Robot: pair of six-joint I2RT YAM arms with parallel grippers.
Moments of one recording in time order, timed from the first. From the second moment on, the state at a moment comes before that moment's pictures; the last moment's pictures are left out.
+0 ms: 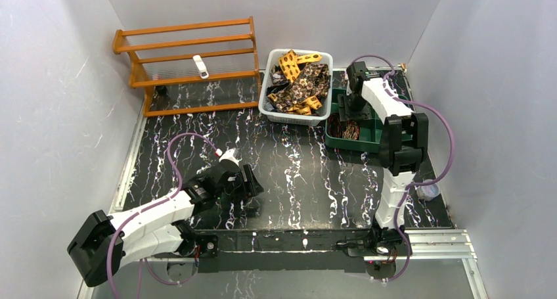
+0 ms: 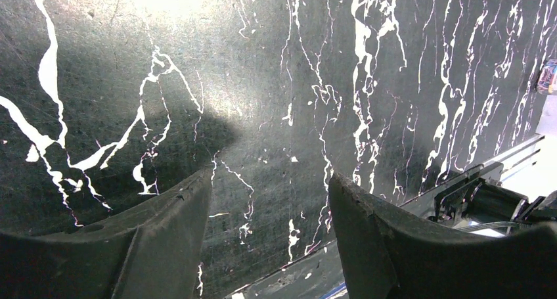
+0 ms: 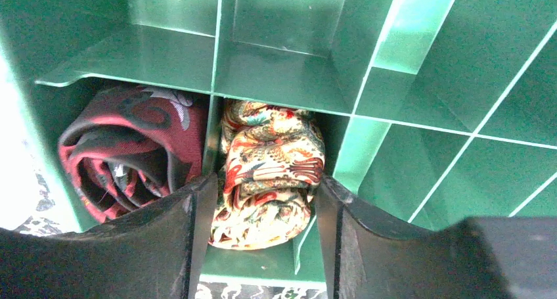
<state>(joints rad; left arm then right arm) -0.81 0.99 0.42 -0.22 -0.04 -0.93 0.17 2.05 1.74 -1.03 0.04 0.09</state>
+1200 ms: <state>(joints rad) -0.81 1.00 0.42 -0.22 -0.03 -0.92 0.17 2.00 1.72 -0.95 0.04 0.10</state>
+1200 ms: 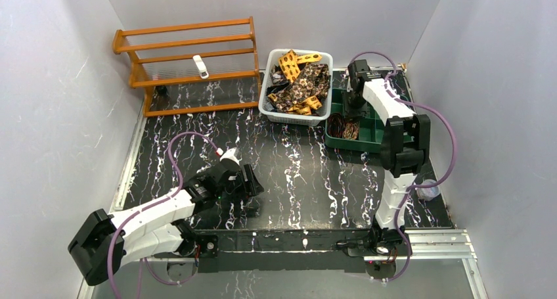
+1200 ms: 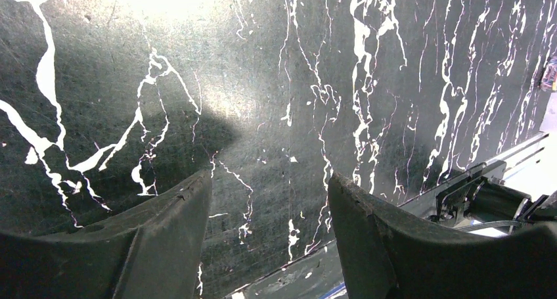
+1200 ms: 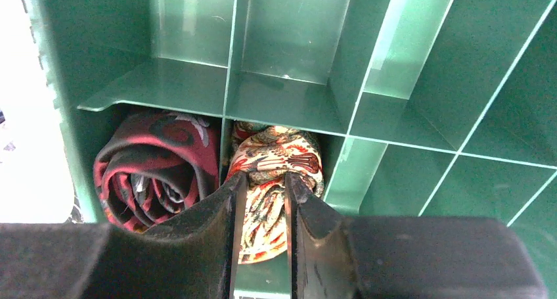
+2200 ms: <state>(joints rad) -0.32 1.27 1.32 -0.75 -0.24 -0.51 0.16 1.00 1.12 -0.41 -0.10 0.29</state>
